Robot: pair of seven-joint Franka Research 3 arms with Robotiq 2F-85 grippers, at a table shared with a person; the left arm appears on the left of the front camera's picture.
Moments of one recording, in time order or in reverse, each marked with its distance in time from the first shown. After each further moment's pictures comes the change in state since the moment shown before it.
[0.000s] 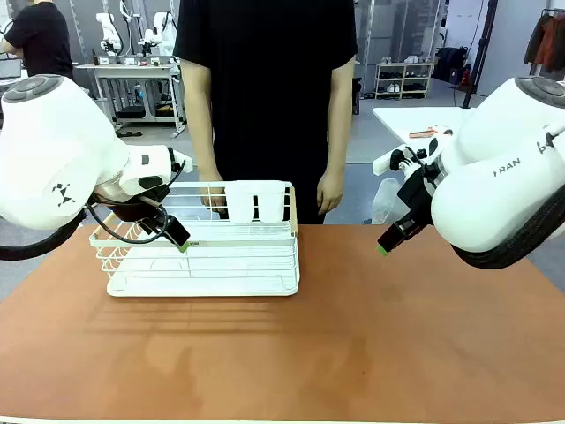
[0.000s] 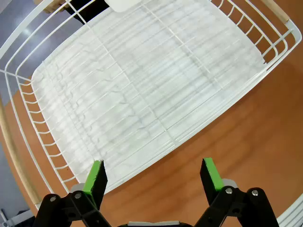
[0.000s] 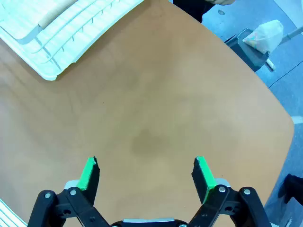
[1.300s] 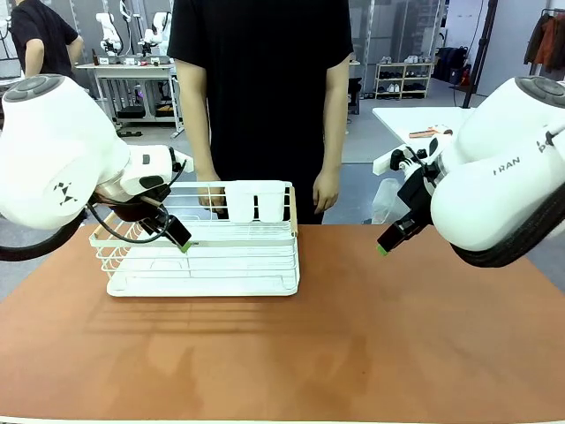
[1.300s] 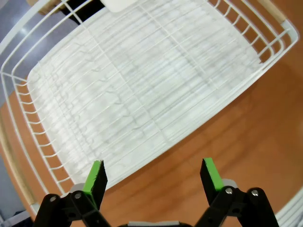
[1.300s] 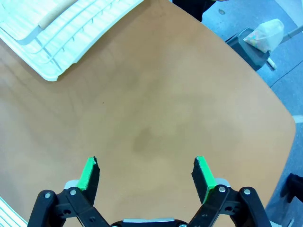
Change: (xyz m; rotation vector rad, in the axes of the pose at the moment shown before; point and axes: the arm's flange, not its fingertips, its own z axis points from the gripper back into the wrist) left arm 0.003 -0.004 0.001 -0.030 0.001 0.006; right arm 0.002 0.002 0.001 0.019 -0.002 -0.014
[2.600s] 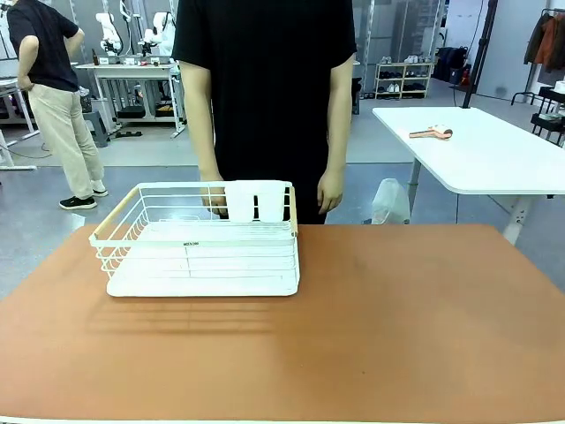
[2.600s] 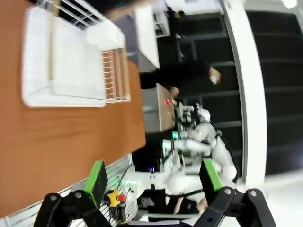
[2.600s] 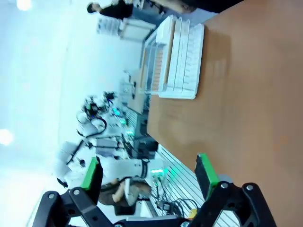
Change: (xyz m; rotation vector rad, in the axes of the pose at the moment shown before) left arm -0.235 0.282 0.224 -0.970 -0.341 1.020; right arm -0.211 -0.274 0.129 1.065 -0.299 -0.962
